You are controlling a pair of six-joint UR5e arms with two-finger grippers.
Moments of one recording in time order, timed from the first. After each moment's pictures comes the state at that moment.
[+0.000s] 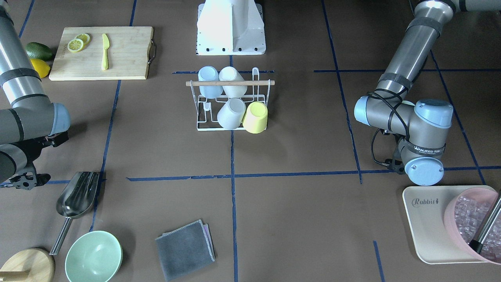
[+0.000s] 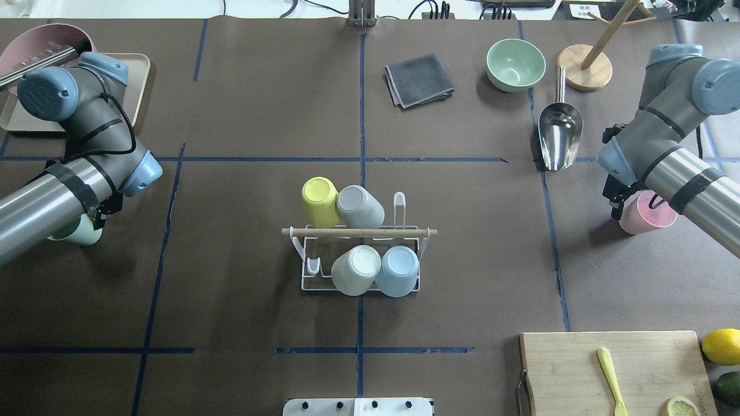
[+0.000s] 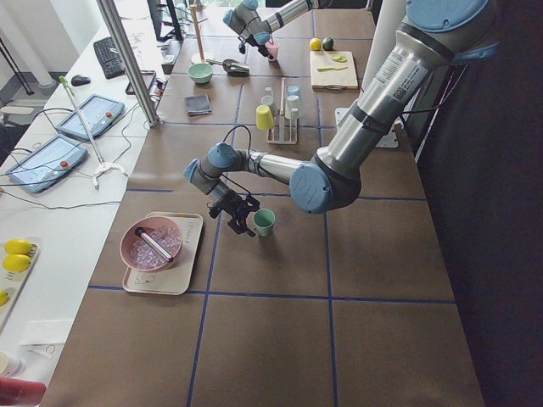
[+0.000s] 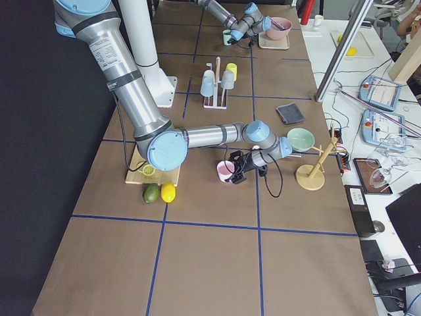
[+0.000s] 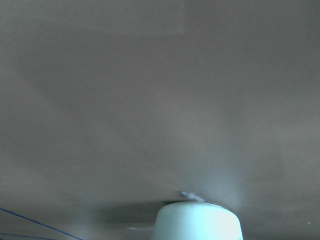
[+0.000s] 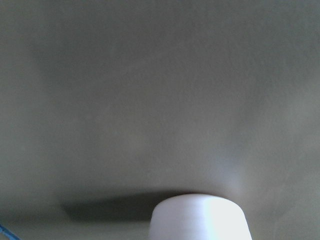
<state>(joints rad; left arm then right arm) -0.92 -2.19 -1.08 -0.82 -2.20 0.18 1.02 -1.08 1.15 -2.29 2.46 -0.22</state>
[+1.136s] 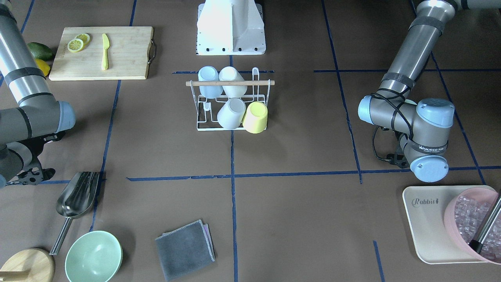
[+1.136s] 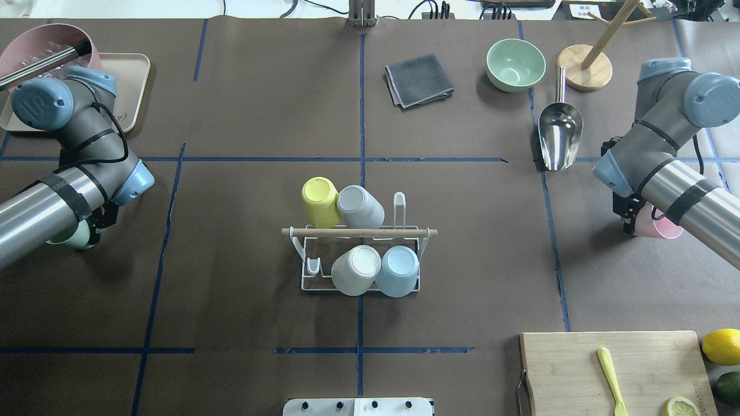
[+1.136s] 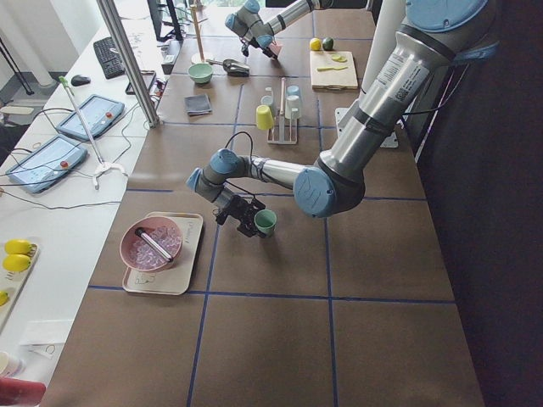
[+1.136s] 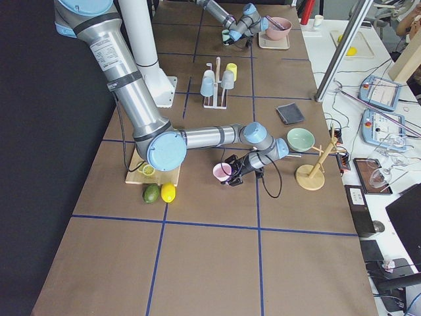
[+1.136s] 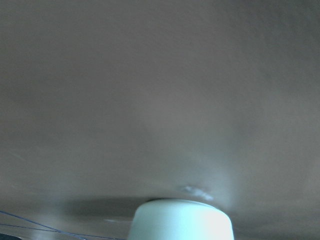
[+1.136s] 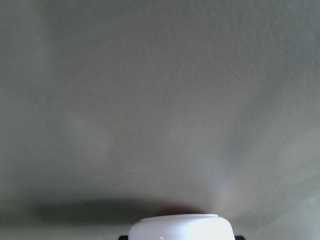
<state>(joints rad) -0.91 -2.16 -1.08 -0.77 -2.29 0.18 1.01 -1.09 1.15 -2.28 2.38 -0.27</state>
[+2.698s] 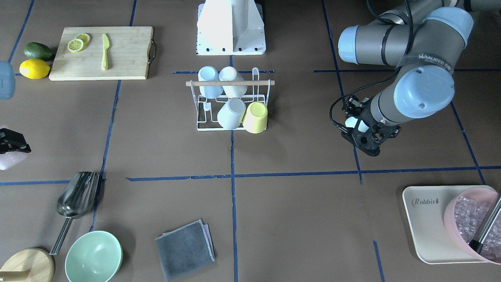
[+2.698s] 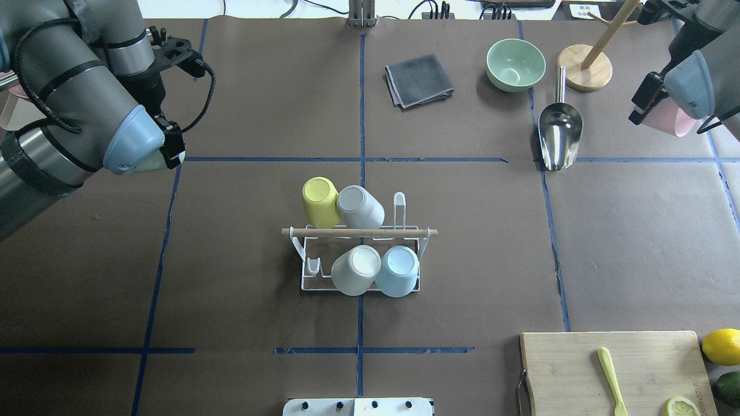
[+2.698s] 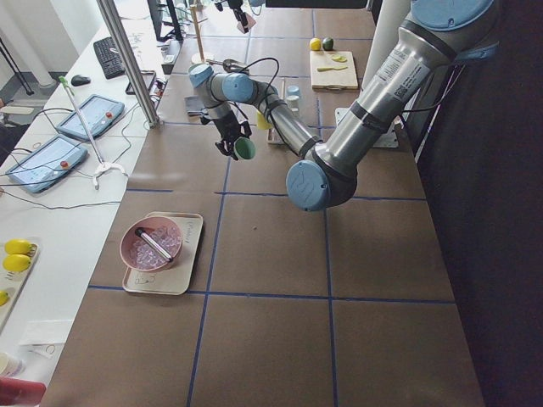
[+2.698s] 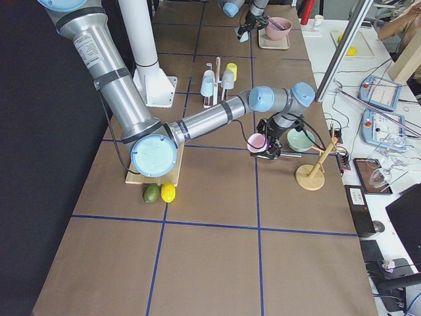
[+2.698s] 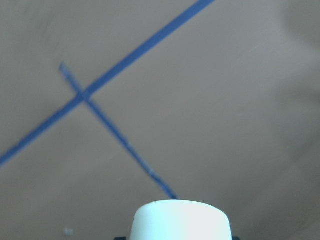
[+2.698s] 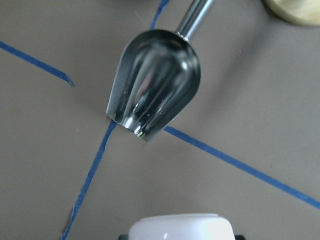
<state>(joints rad) -0.96 -2.22 -1.66 -1.03 -2.31 0.16 1.24 -1.10 1.52 -1.93 2.42 -0.24</state>
